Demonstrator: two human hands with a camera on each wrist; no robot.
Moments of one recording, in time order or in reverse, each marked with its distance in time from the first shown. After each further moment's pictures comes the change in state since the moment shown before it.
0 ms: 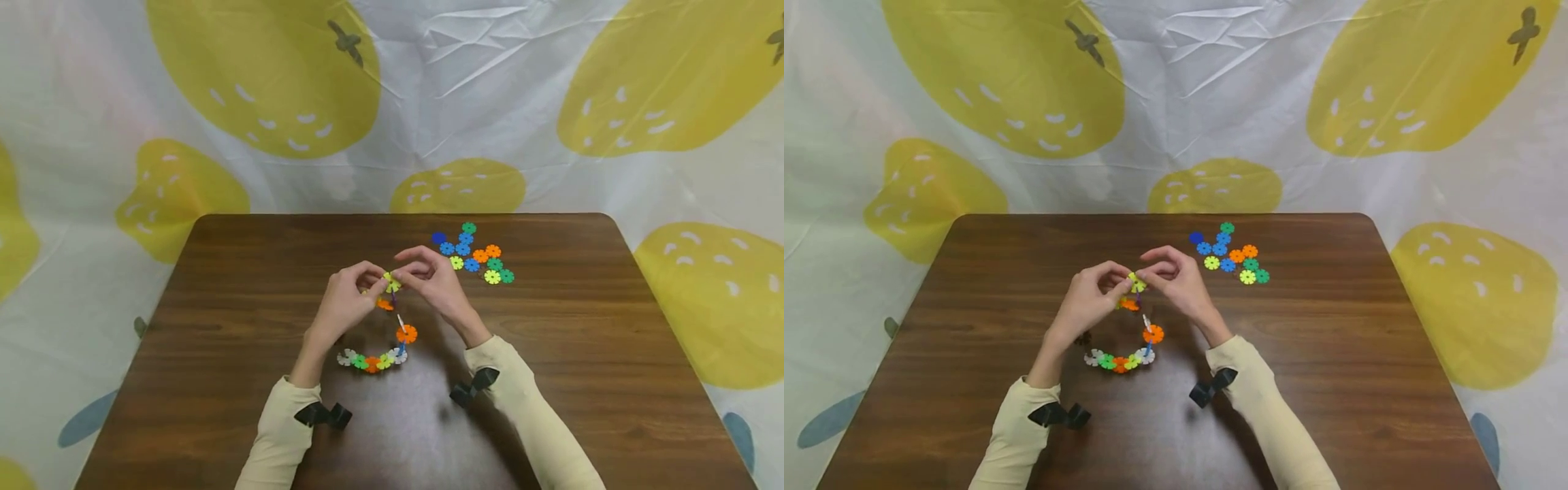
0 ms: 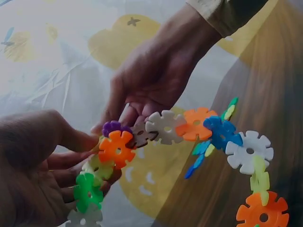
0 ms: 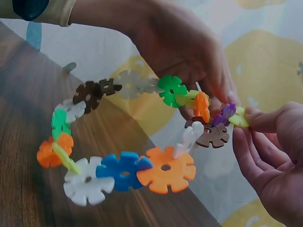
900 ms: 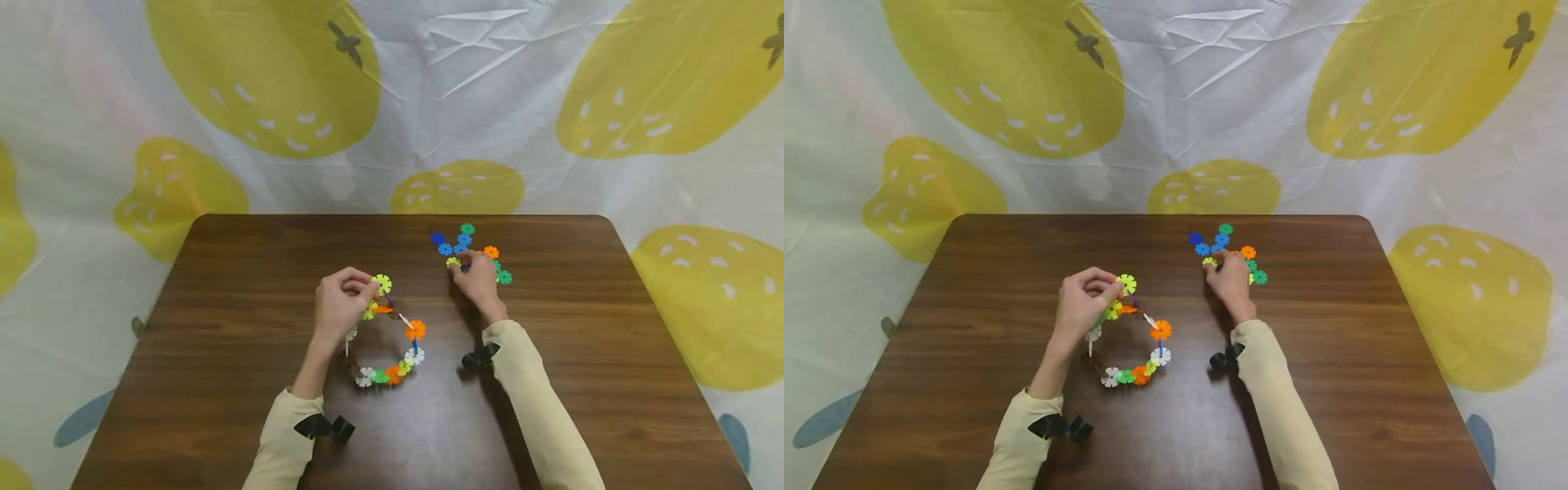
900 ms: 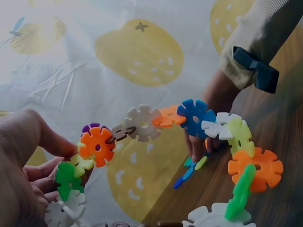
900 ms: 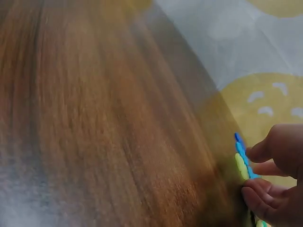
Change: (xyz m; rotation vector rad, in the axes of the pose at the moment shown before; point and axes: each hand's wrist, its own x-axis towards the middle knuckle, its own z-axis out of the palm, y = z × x) left_hand -0.010 -0.004 0.007 -0.217 0.271 -0.081; right_hand 0.022 0.084 -0.089 -0.813 0.320 0.131
